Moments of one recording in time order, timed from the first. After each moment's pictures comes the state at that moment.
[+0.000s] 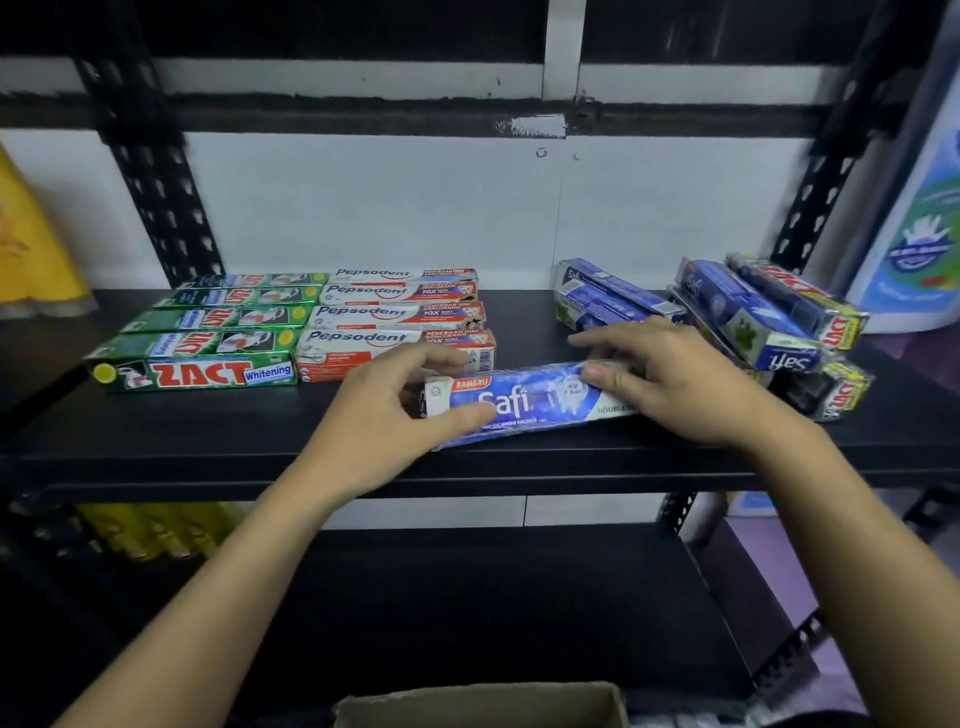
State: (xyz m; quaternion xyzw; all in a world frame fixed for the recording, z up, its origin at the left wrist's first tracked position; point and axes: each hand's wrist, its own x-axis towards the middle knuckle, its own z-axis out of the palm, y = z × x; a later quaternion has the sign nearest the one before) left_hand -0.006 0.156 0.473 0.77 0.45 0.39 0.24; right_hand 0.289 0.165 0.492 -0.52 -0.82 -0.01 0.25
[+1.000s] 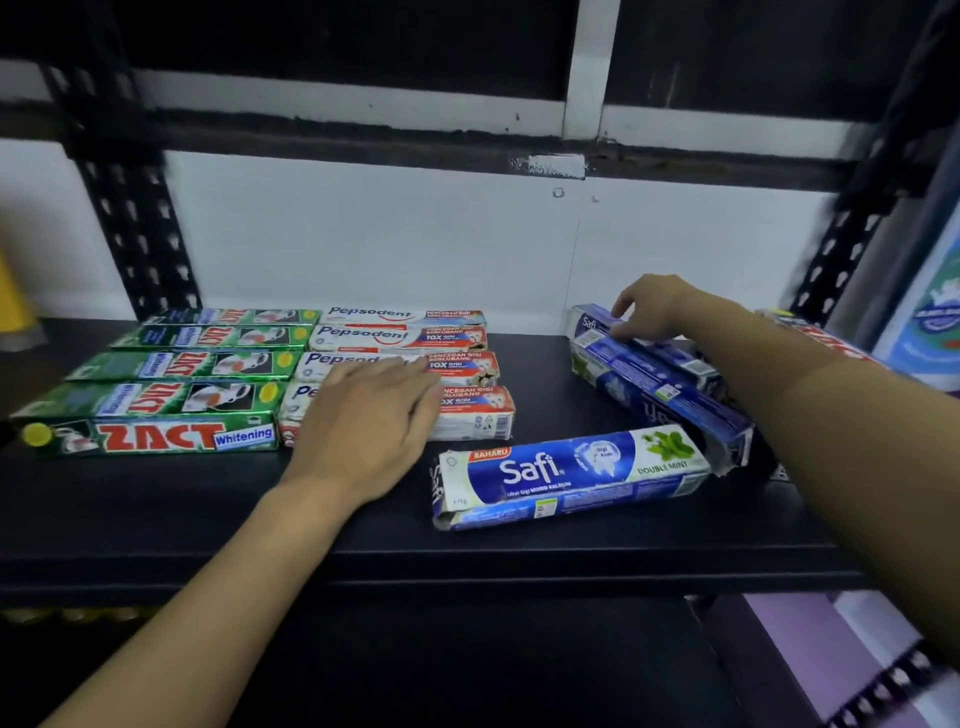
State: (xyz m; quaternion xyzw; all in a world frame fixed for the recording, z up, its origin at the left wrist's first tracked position) left_hand -0.023 0.255 0.461 0.81 0.51 0.27 -0.11; right_hand 0.302 0.342 0.555 -0.73 -0.68 -0.02 0.06
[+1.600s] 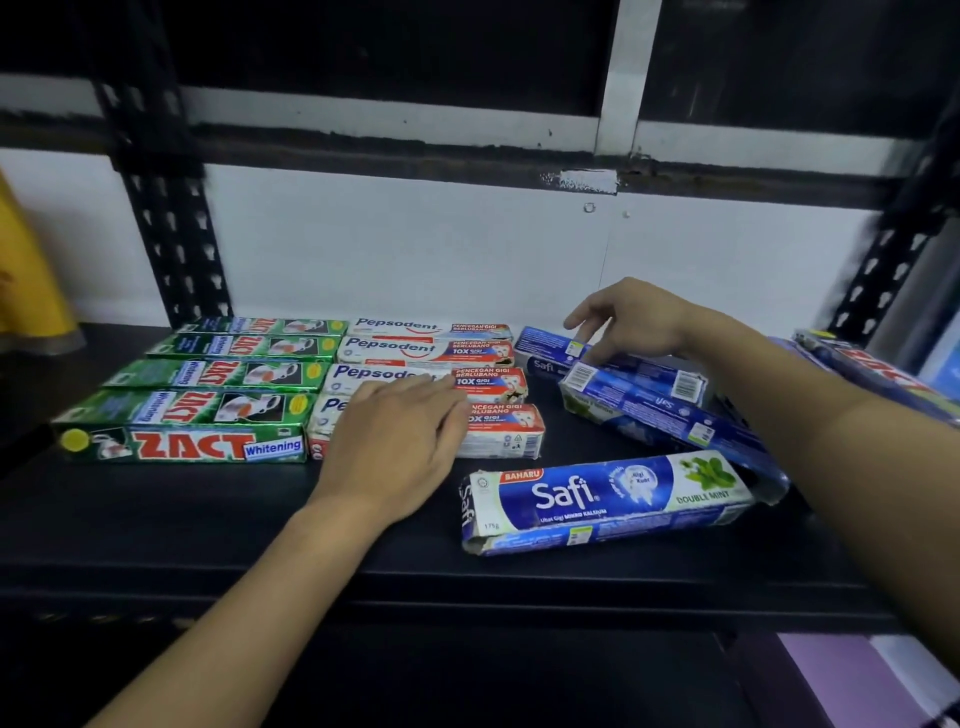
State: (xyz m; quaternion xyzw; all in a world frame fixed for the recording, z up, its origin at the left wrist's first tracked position) left_hand -0.022 0.253 0.461 0.80 0.52 0.29 -0.10; right_hand 0.263 0.347 0.556 -0.59 -0.78 0.12 0.17
